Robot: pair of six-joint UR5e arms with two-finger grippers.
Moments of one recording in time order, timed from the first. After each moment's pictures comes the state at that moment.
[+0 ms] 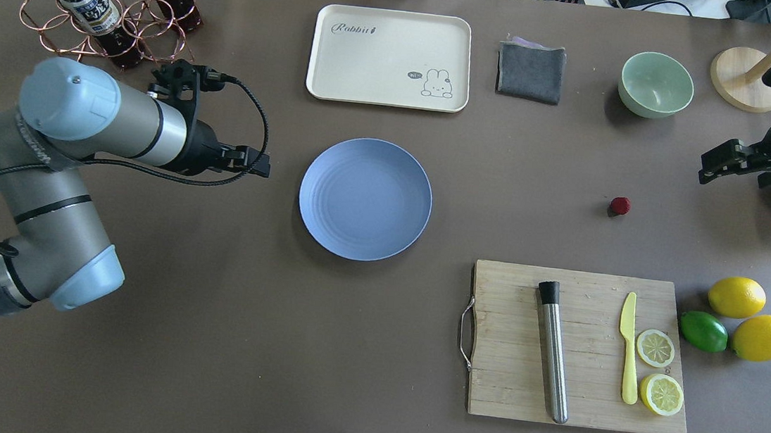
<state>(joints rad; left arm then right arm) -0.72 -1.91 -1.74 -2.14 -1.96 -1.08 1.08 -1.42 1.79 -1.45 2.18 0.66</state>
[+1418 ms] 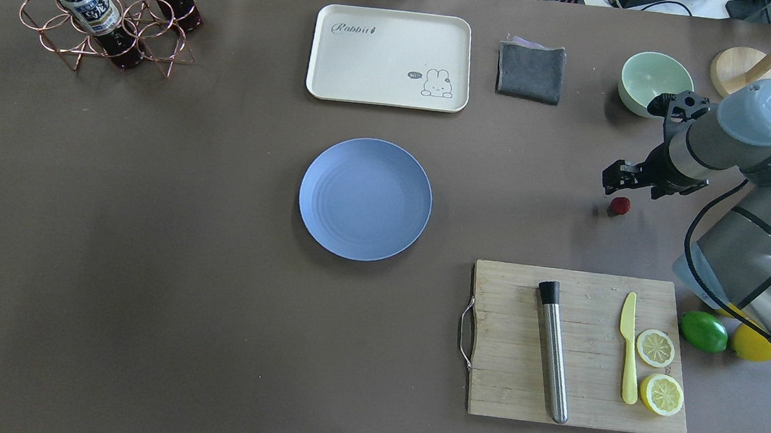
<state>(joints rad) -1.27 -1.58 -1.76 -2.09 -2.34 -0.43 0.89 -1.30 1.53 -1.17 2.05 0.91</state>
